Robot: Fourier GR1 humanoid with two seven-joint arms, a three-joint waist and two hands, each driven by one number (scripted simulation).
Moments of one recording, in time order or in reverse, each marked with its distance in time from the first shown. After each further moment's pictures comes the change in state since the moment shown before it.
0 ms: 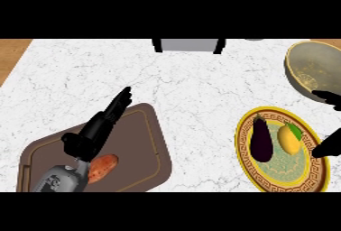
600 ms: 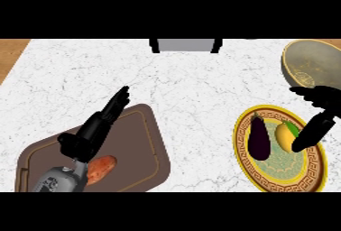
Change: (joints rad) left arm 0.020 -0.026 0.040 -0.030 -0.030 -0.023 0.028; right arm -0.140 0.158 -0.019 -0.010 -0.038 0.183 0.296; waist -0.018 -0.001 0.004
